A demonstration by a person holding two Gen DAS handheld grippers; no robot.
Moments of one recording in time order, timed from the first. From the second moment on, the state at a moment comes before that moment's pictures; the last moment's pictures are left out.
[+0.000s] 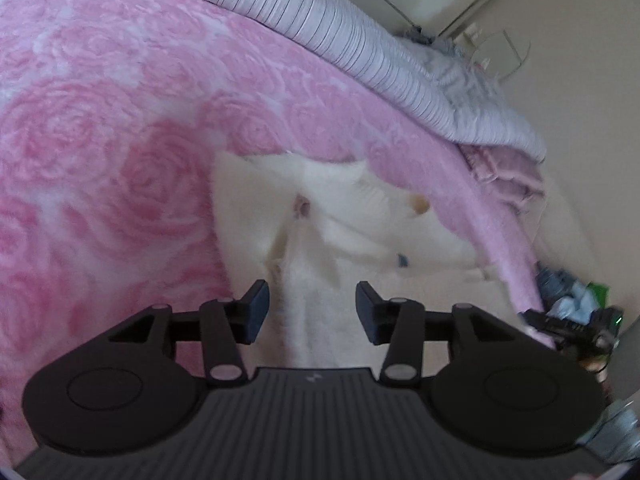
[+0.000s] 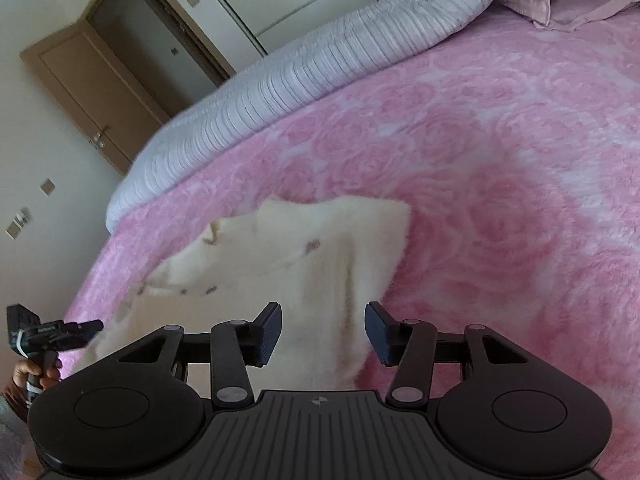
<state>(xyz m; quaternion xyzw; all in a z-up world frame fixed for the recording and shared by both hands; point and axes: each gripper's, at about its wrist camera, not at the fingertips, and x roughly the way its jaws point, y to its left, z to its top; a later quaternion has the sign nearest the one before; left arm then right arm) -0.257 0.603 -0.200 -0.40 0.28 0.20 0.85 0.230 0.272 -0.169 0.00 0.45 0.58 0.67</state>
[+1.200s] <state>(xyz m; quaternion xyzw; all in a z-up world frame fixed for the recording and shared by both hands) -0.238 0.620 -0.183 -0.25 0.21 0.25 0.91 0.204 0.328 -0.154 -0.14 0.28 0.61 0.73</state>
